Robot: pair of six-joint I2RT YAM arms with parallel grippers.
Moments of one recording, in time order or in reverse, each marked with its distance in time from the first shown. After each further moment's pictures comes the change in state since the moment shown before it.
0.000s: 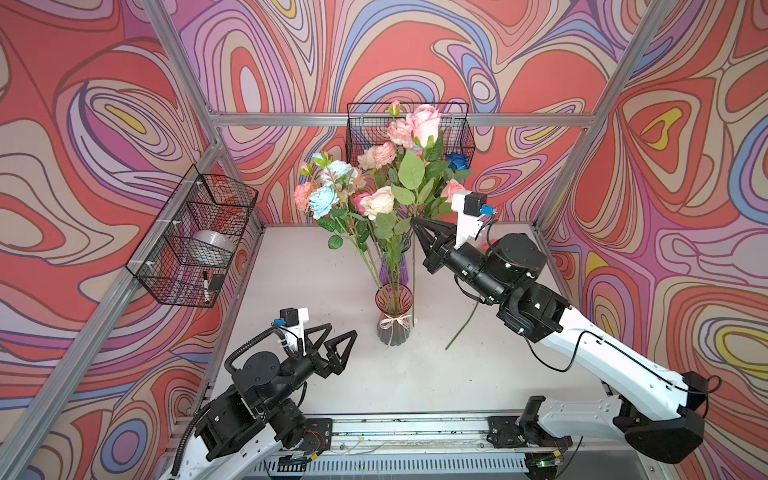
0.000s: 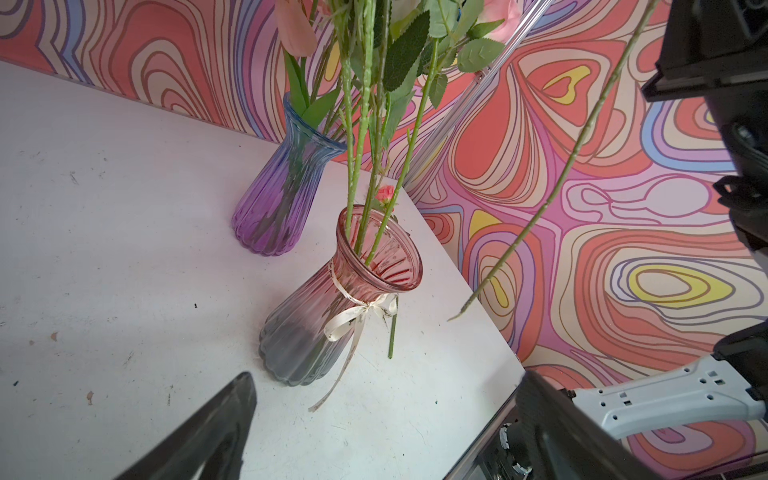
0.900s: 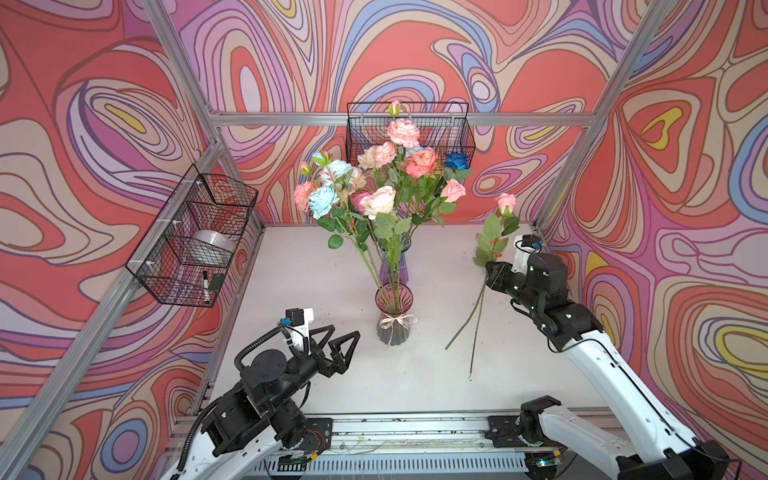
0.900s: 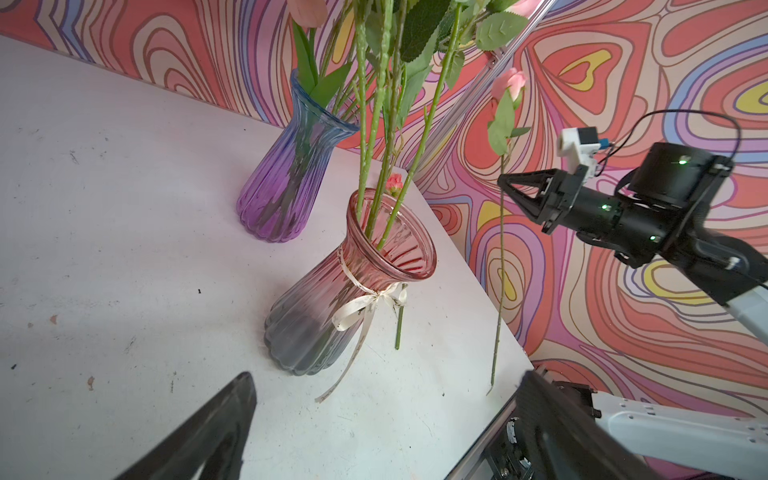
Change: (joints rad) left arm 0.000 0.012 -0.039 0.018 0.001 -0.007; right arm -0.585 -0.314 -0.436 -0.428 -0.146 0.281
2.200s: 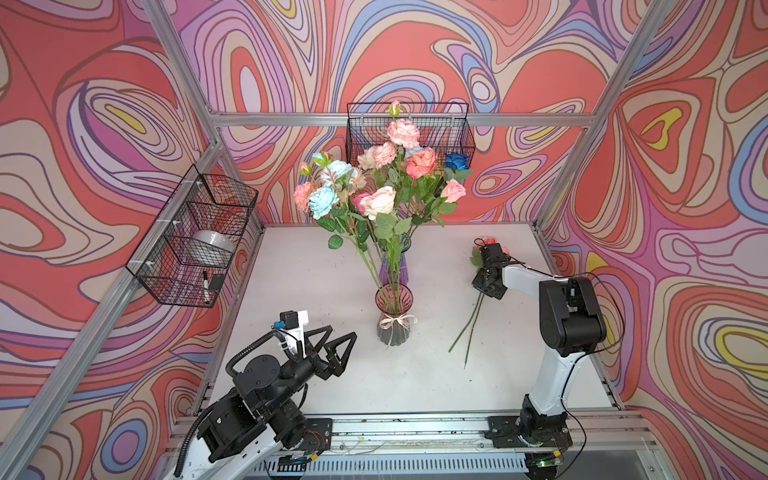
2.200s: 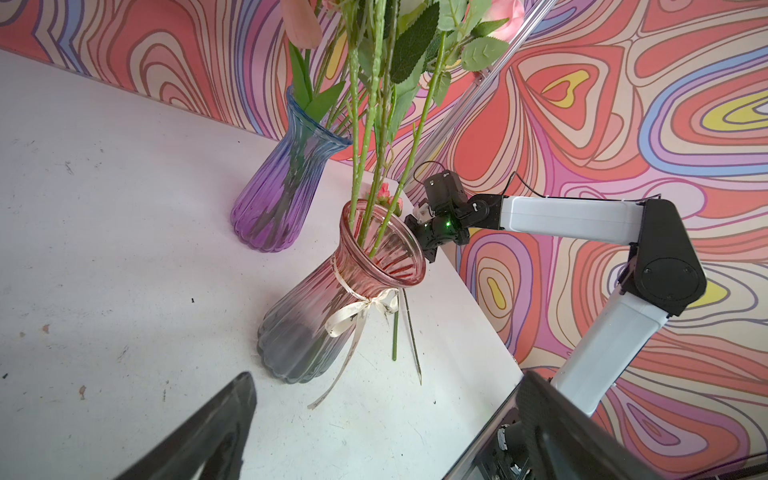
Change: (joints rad) left arm 0.000 -0.054 -0.009 -0.002 0.000 -0.011; right arm -0.204 0.995 0.238 -0.084 0.244 0.177
